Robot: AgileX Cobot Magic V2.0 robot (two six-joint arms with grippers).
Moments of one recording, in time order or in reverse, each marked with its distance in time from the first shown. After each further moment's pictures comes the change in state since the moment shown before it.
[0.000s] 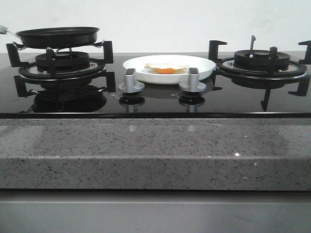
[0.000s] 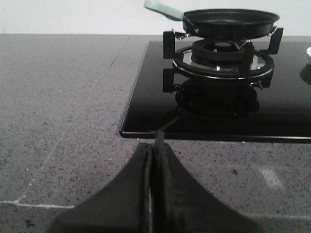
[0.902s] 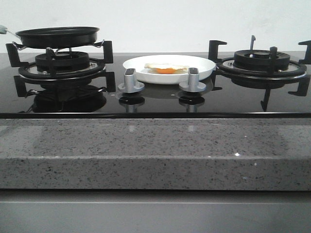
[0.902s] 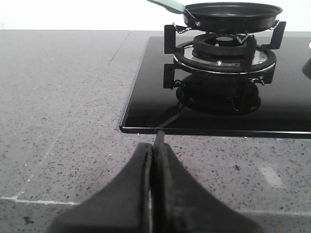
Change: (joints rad) left arm 0.000 0.000 0.010 0.000 -0.013 0.000; right arm 0.000 0.000 0.000 -0.001 0.000 0.000
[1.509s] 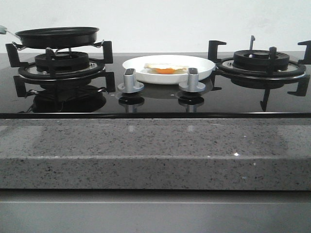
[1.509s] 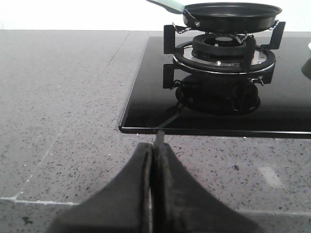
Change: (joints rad) left arm 0.000 0.000 0.000 0.000 0.000 0.000; right arm -0.017 -0.012 0.059 -0.004 -0.102 0.000
